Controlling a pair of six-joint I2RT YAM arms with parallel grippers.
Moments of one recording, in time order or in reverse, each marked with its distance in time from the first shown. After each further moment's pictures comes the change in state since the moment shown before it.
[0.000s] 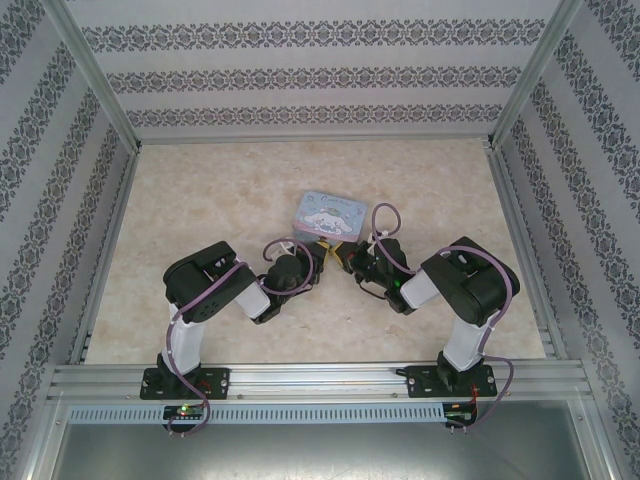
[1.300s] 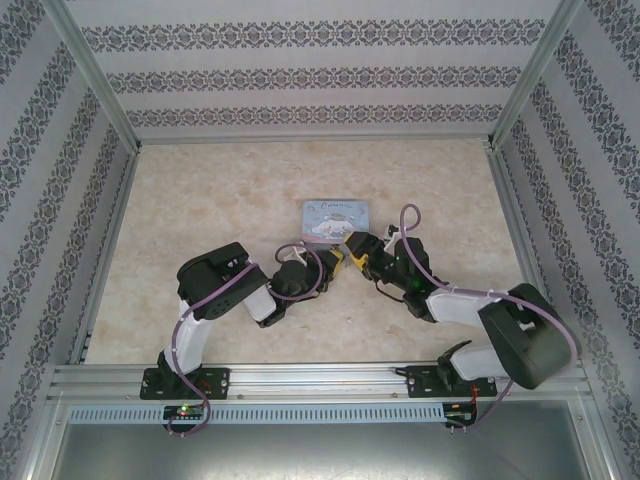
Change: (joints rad) left arm -0.031 0.081 0.024 0.089 0.121 0.029; right arm -0.047 -0.465 -0.084 -0.382 -0.024 -0.191
